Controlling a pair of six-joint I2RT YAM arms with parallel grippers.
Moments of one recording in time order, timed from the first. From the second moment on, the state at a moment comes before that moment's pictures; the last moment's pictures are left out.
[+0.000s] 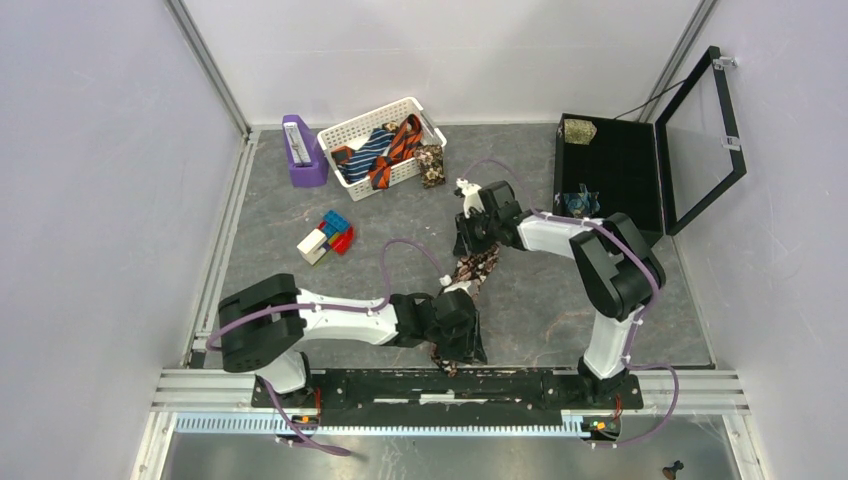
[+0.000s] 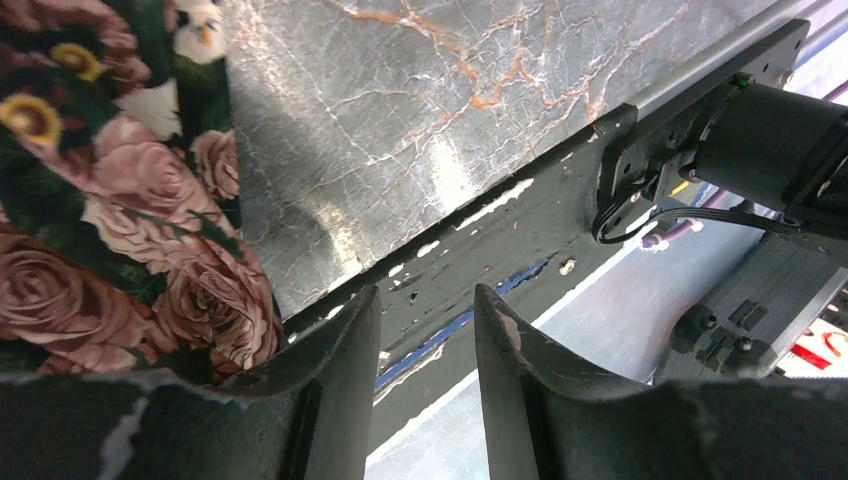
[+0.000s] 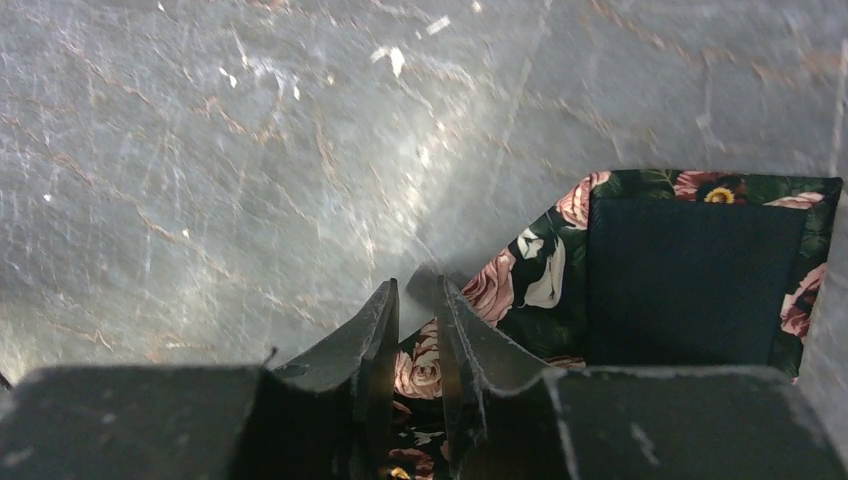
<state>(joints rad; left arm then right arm) -1.27 1.59 0.80 -0.10 0.12 -1.14 0.52 1.88 1.07 -0.07 -0.36 0.14</state>
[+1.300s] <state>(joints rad) -0.91 1.71 1.16 -0.59 0.02 -0.51 0.33 1.11 0.29 0.08 -0.17 0.37</state>
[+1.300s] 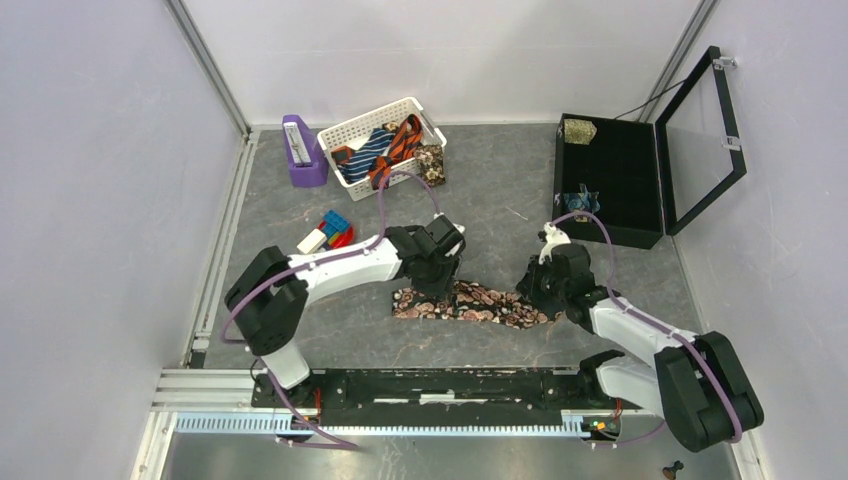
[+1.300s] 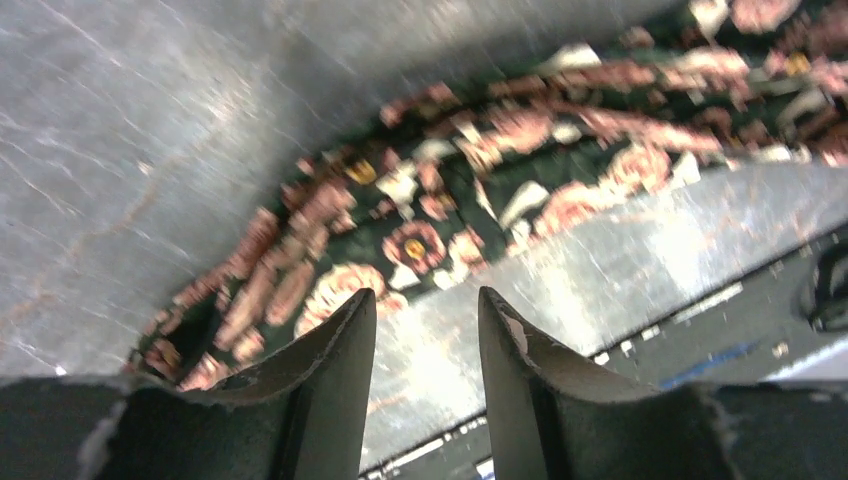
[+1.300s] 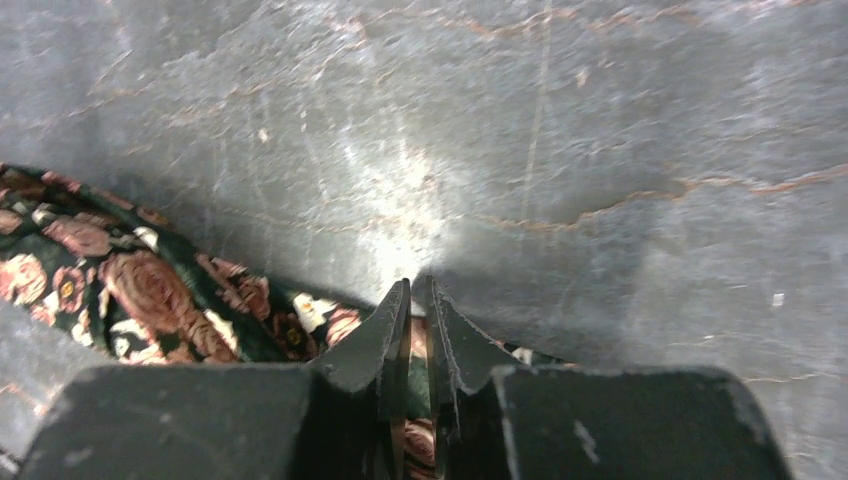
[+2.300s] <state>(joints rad) -0.72 1.49 0.78 -0.47 -0.07 -0.56 0.33 1.14 0.32 0.07 -0.07 0.33</state>
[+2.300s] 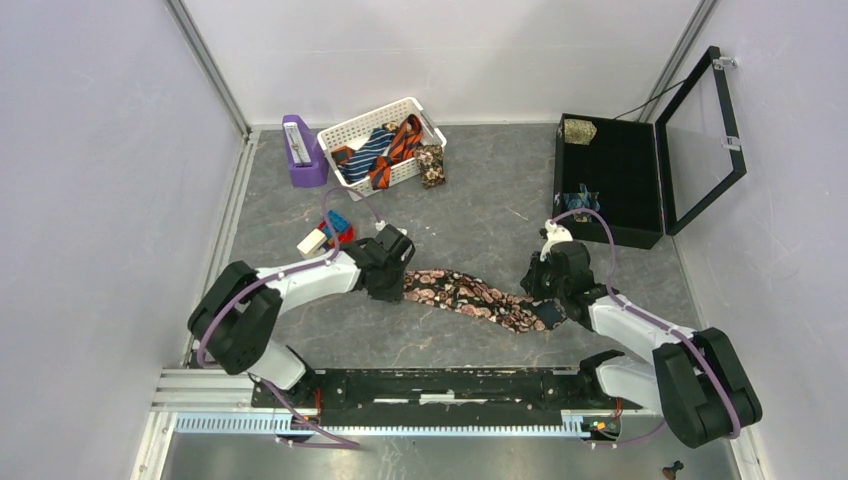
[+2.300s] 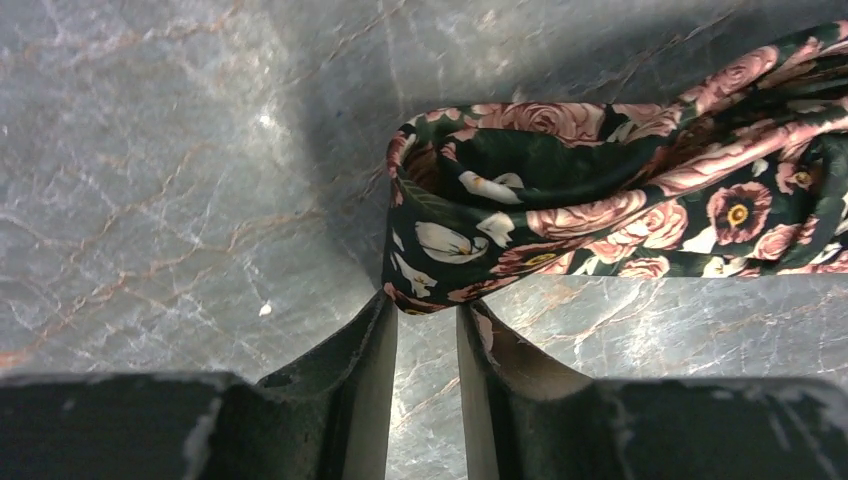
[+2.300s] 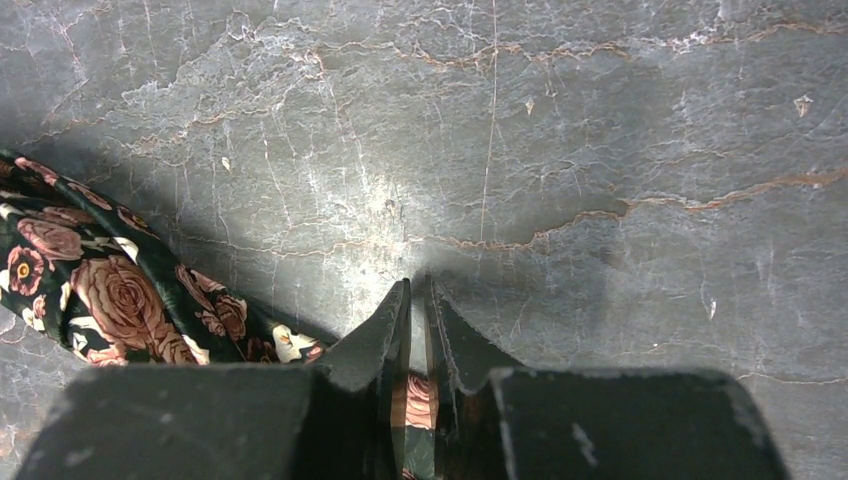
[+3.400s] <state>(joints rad) -1.35 1.72 1.45 -0.79 -0.50 -0.91 0.32 0.71 0.69 -0.39 0.56 0.27</state>
